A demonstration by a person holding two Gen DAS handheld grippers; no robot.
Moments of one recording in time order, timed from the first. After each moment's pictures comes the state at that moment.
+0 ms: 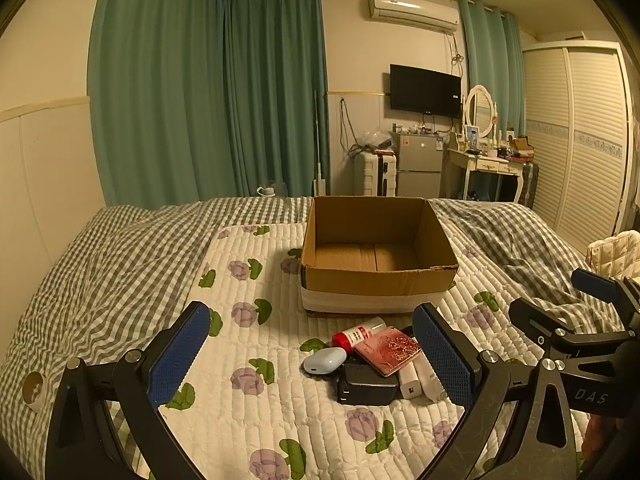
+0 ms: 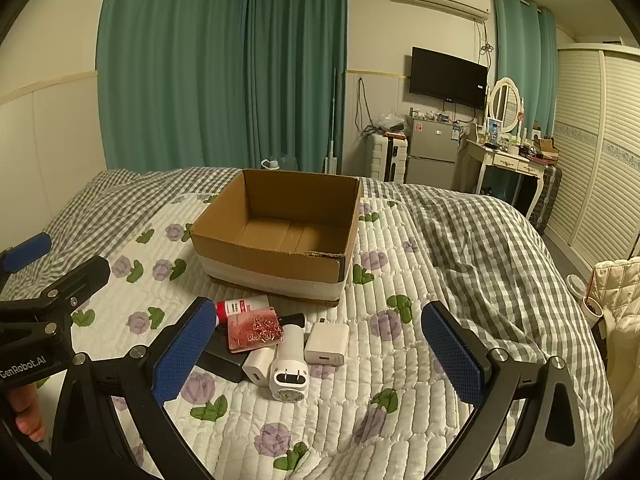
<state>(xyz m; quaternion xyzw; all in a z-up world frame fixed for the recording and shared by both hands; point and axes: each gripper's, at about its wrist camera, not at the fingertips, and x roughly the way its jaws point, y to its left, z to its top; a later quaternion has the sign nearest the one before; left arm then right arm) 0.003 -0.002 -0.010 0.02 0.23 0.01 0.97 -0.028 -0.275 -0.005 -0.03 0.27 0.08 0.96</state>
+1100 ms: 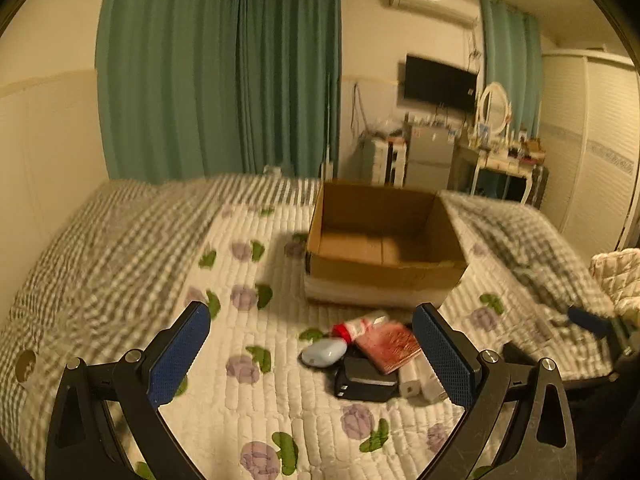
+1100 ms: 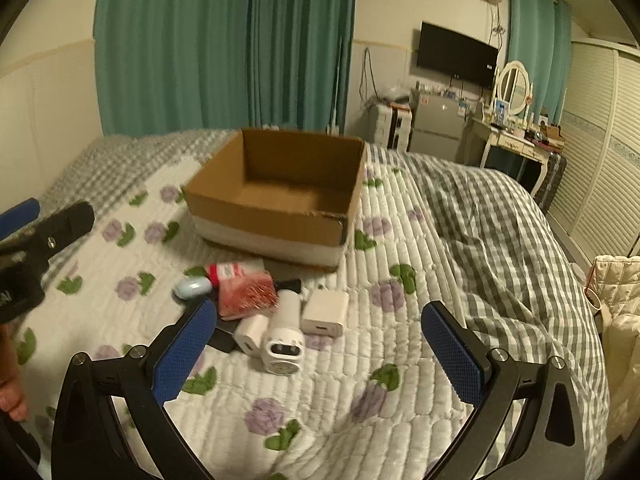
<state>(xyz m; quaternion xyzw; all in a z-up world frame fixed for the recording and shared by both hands) 0.027 0.001 -0.022 -0.01 0.28 0.03 0.96 -0.012 -0.270 -0.026 -0.06 0.34 0.08 0.94</state>
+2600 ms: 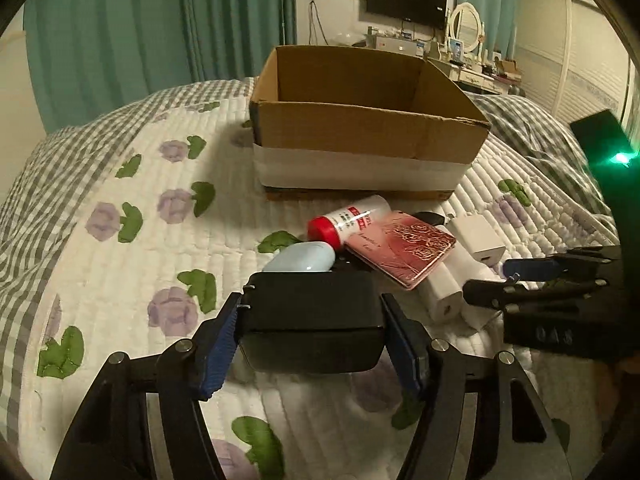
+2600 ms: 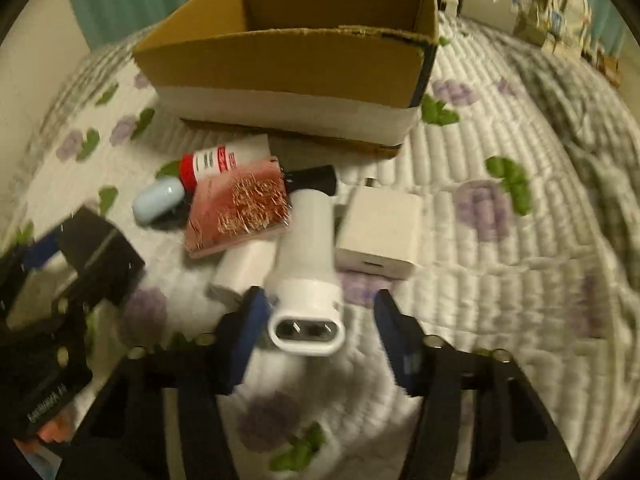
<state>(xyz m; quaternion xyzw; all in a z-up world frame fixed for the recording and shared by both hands) 0.081 -0.007 -0.125 0.03 0.40 -0.05 0.91 0.084 -0.245 -0.138 -0.04 0.54 0.13 0.83</state>
